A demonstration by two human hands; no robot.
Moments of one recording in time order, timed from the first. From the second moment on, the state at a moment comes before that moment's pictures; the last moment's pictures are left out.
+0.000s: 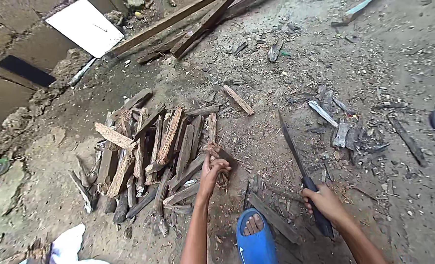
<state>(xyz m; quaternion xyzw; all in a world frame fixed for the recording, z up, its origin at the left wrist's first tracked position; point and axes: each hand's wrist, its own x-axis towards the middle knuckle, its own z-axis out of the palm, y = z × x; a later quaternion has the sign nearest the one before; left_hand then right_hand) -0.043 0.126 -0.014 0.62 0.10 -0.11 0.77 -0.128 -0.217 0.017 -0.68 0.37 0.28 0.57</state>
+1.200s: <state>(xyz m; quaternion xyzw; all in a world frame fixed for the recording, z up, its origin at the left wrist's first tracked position) 0.058 -0.036 -0.055 0.83 -0.12 0.03 0.55 -0.077 -0.163 0.144 -0.72 -0.01 -0.13 0.69</state>
